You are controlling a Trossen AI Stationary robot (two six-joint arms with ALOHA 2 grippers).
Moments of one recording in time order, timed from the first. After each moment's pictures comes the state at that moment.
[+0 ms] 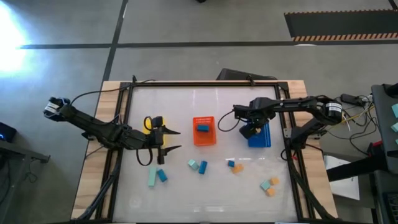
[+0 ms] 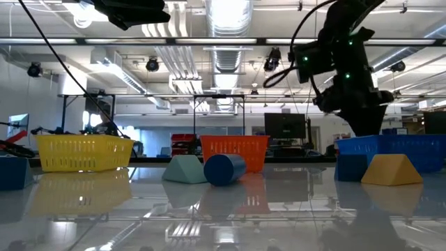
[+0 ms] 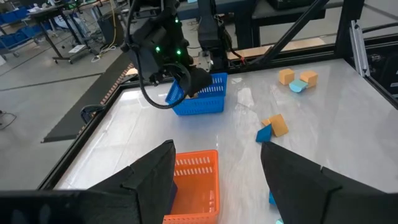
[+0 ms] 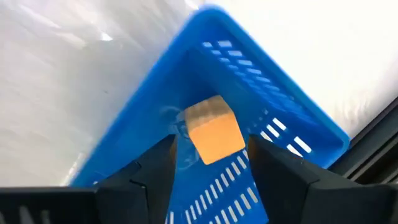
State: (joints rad) left arm -0.37 1.02 0.71 0.02 -0.51 0.03; right arm -0.30 1.53 0.95 -1.12 0.05 0.64
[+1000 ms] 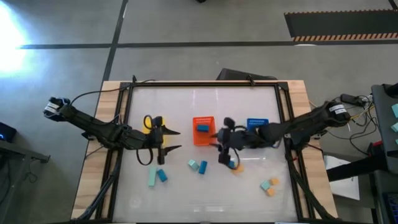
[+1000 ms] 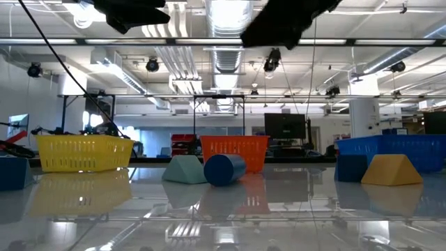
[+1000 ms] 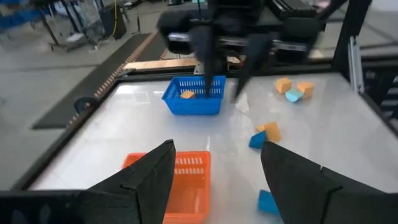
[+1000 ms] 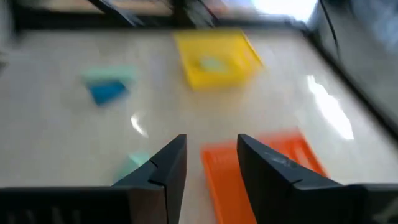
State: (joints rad) left arm -0.37 1.02 0.71 0.02 -0.51 -0.07; right arm 0.24 1.47 1.01 -0.07 0.35 0.11
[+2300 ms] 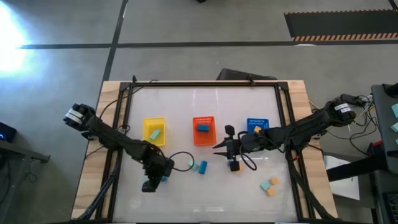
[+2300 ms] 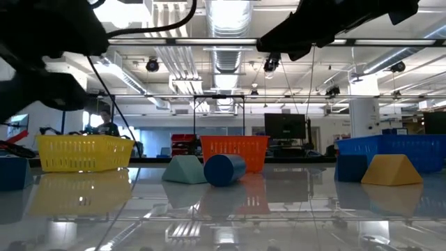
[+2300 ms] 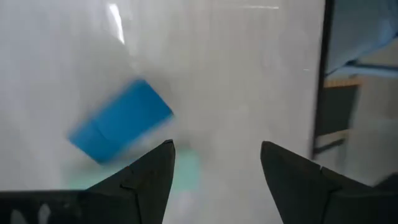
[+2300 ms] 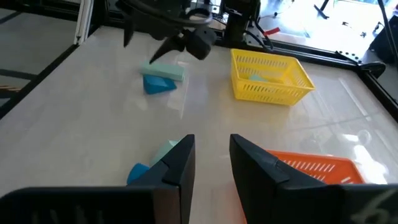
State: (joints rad) left arm -0.44 1.49 0.91 -0.66 0.40 -0.44; right arm 0.26 1.39 0.75 0.25 0.18 -0.06
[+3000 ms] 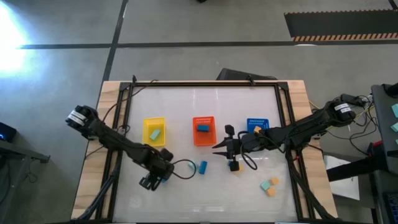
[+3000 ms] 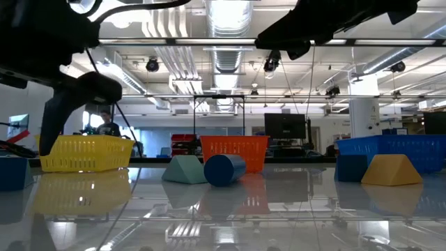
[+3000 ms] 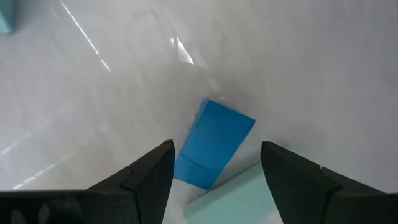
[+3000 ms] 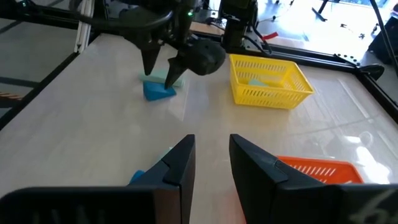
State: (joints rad) left arm -0.48 1.54 0.91 -0.67 0.12 0.06; right arm 0.26 1.39 0.75 0.27 0.18 -0.05
